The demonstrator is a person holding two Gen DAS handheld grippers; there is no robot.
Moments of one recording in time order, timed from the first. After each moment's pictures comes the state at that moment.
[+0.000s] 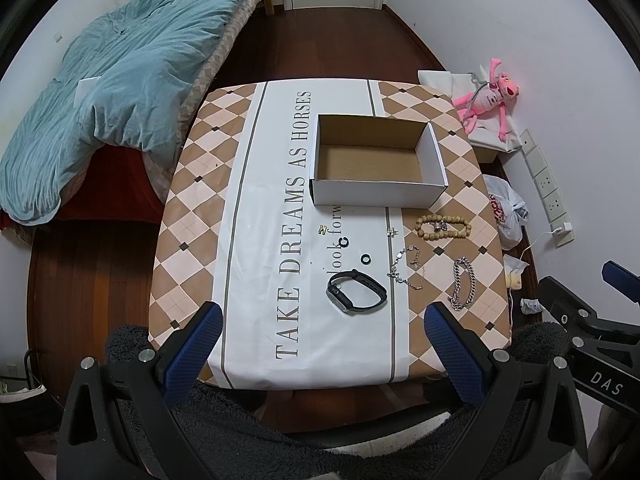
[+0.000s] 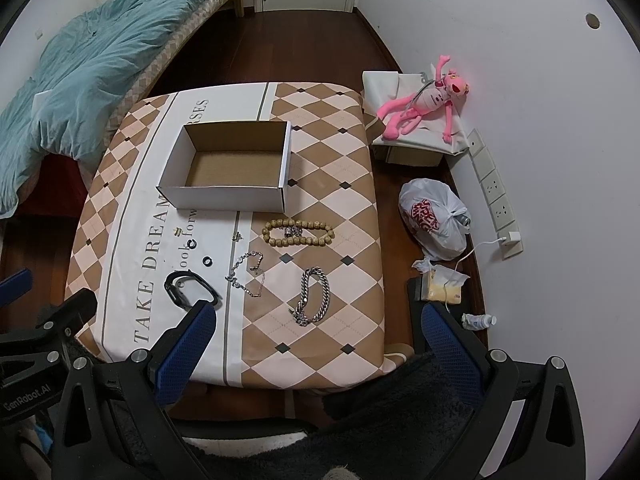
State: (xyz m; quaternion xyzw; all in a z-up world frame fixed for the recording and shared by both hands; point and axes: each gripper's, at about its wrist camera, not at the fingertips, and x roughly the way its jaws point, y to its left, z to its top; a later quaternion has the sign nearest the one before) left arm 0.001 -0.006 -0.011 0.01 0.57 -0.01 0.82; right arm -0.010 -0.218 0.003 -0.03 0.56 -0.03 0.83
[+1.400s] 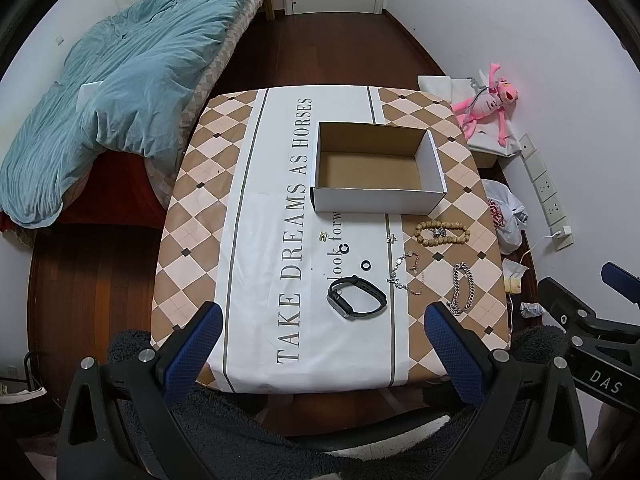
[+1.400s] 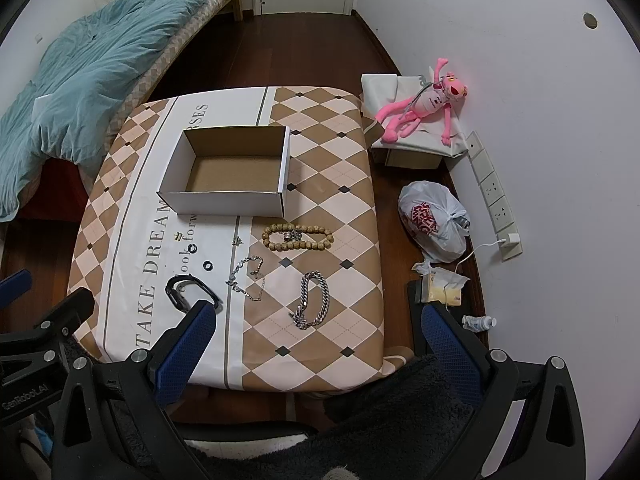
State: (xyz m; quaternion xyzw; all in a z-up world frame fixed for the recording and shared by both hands) left arm 0.007 -0.002 0.010 0.01 0.57 -0.01 0.82; right arm -0.008 -0.218 0.010 -0.03 0.56 -0.03 0.83
